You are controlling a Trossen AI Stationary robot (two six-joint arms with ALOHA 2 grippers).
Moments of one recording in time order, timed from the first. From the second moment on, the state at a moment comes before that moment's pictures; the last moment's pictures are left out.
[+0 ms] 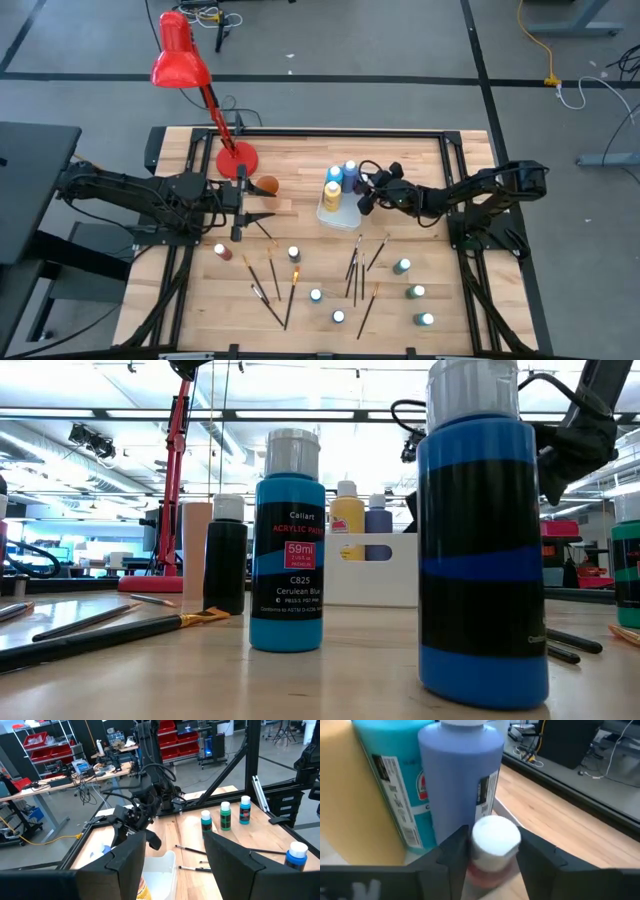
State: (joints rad) left arm -0.16 0.79 0.65 0.04 -0.20 0.17; right arm -0.17 1.55 0.38 0.76 0.54 0.16
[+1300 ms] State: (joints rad) left arm -0.16 0.94 0.65 0.00 0.07 0.07; right arm 0.04 1.44 0.38 1.07 -0.09 0.11
